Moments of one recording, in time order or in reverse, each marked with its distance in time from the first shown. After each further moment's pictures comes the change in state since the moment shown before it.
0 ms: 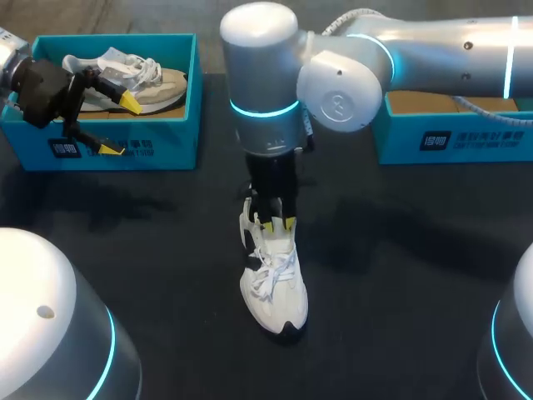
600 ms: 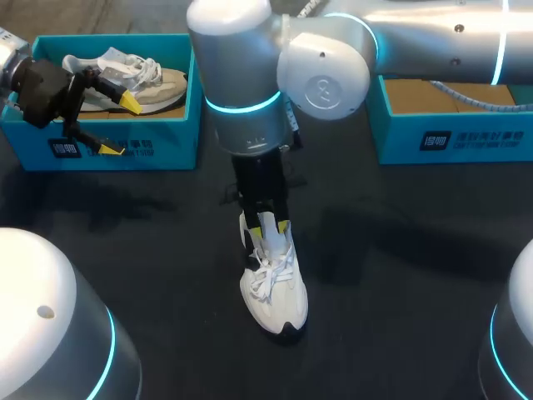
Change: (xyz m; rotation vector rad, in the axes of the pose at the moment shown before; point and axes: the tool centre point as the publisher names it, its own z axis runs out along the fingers) left arm 0.000 0.000 0.000 0.000 0.000 0.000; right arm 0.026 -0.039 -0.033 0.011 -0.022 0.011
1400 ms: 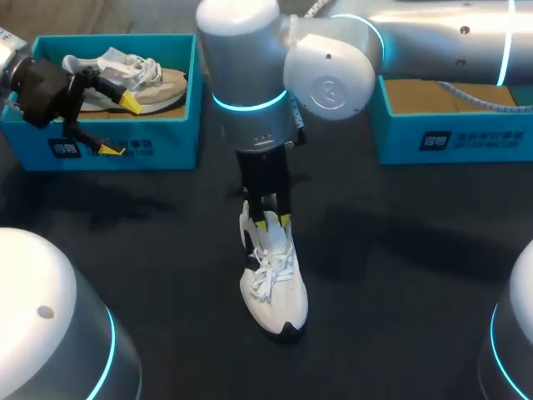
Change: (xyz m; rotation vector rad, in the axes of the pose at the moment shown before) left arm 0.000 0.000 0.000 0.000 0.000 0.000; right arm -0.010 0.018 0.002 -0.024 -0.003 -0.020
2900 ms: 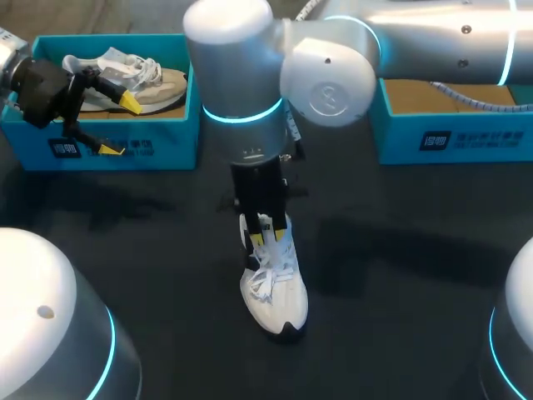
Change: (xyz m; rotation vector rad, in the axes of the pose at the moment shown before) left arm 0.000 0.000 0.000 0.000 0.000 0.000; right arm 0.013 -0.040 -0.014 0.004 -0.018 0.111
